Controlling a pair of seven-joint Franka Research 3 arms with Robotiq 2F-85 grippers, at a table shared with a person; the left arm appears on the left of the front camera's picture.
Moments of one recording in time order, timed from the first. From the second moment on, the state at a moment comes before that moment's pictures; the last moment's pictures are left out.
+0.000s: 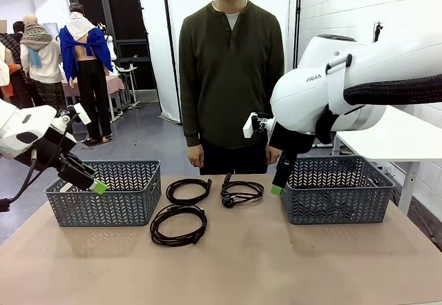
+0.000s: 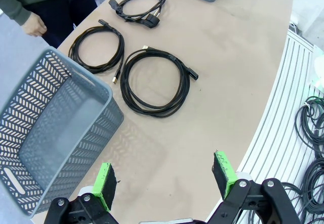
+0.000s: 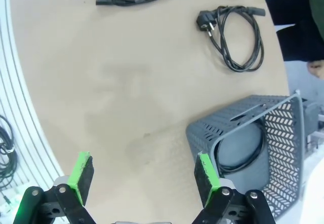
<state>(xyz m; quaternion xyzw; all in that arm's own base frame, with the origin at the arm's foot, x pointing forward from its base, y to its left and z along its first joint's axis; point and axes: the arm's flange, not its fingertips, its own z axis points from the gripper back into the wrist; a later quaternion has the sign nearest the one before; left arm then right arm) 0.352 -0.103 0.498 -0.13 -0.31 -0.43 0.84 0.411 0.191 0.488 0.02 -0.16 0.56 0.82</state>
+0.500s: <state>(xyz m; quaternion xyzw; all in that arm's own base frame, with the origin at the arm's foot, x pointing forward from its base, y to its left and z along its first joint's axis) 0.352 -0.103 0.498 -0.13 -0.31 -0.43 0.84 0.414 0.185 0.489 0.02 -0.16 0.55 0.82</state>
